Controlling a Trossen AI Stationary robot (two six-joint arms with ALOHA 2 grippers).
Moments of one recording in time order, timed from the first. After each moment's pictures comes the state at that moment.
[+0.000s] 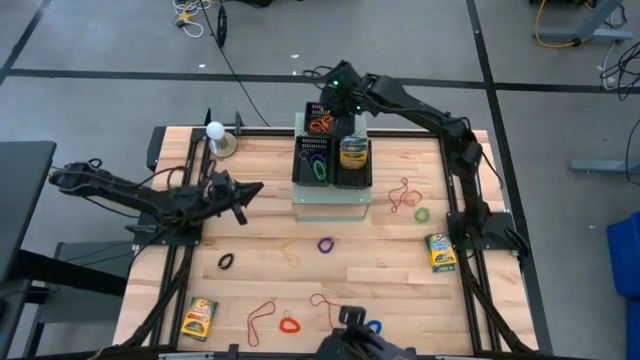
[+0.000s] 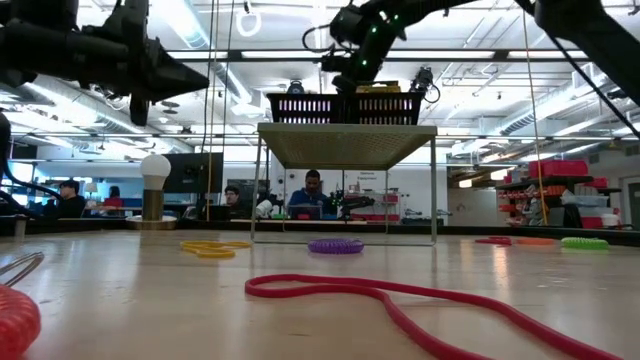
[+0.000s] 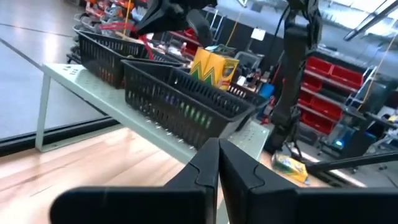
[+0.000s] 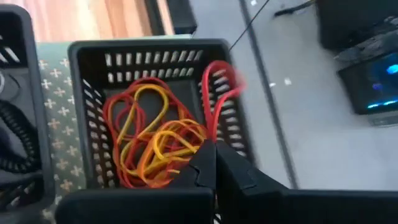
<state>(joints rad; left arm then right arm) -0.18 0.64 0.12 0.59 -0.67 -0.33 -0.54 2.07 2.17 -0.99 0.15 -0.44</state>
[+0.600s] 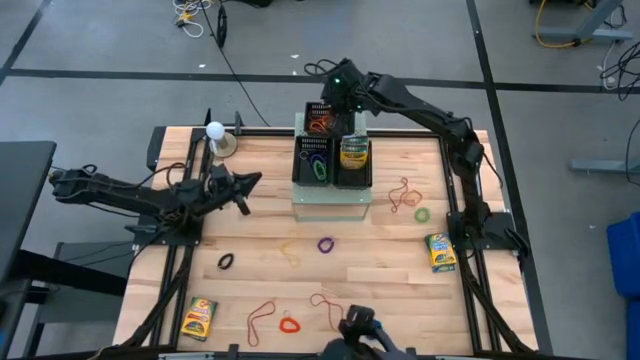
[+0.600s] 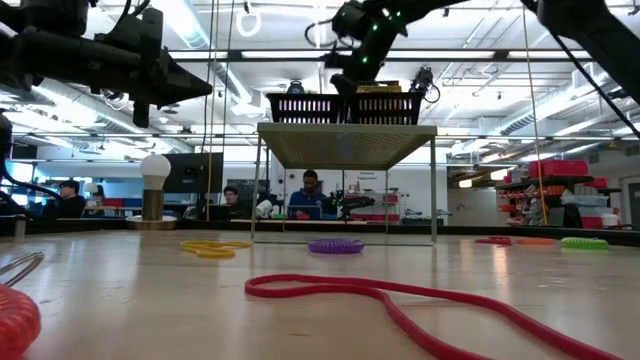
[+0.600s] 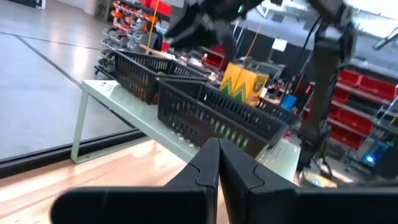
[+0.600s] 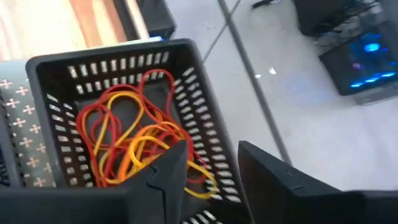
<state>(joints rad) -0.06 0.65 0.12 0.61 -0.65 -0.30 -0.54 2.06 2.17 -0.96 0.22 -0.35</state>
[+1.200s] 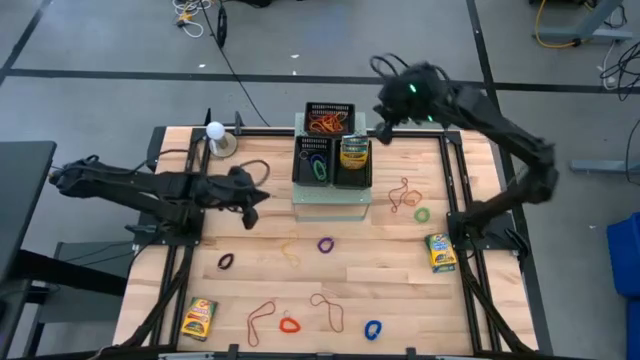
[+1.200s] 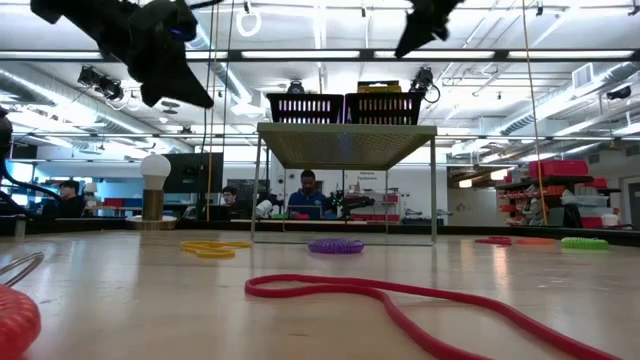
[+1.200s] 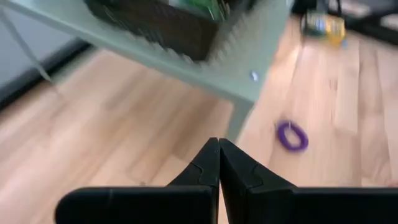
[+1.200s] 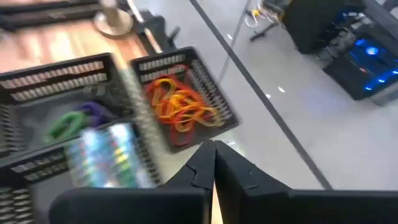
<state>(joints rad) -0.08 0.84 0.61 -0.35 -0.40 -0.37 -0.51 1.46 1.72 -0.95 0.14 -0.17</state>
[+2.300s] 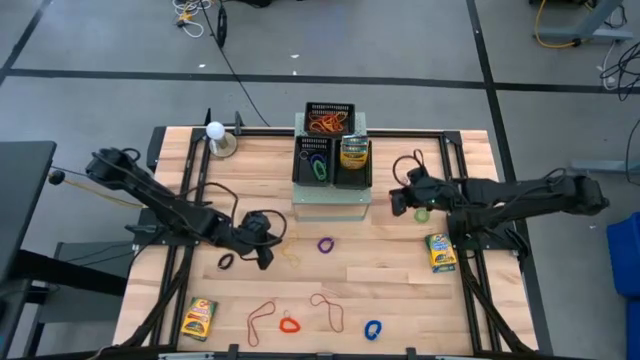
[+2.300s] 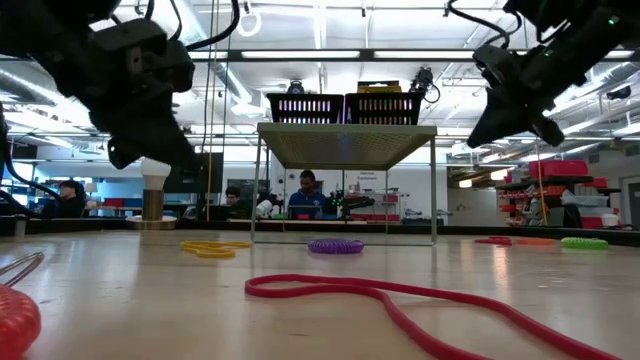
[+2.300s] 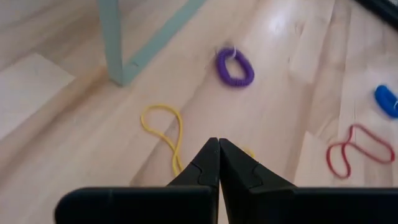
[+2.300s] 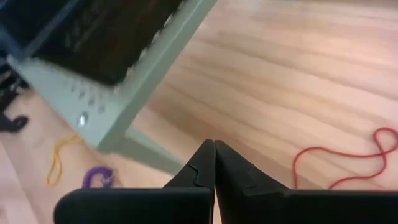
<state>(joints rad) -0.43 1.28 0.49 0.04 -0.49 -0.85 -0.04 0.86 0.54 -0.42 0.37 0.88</state>
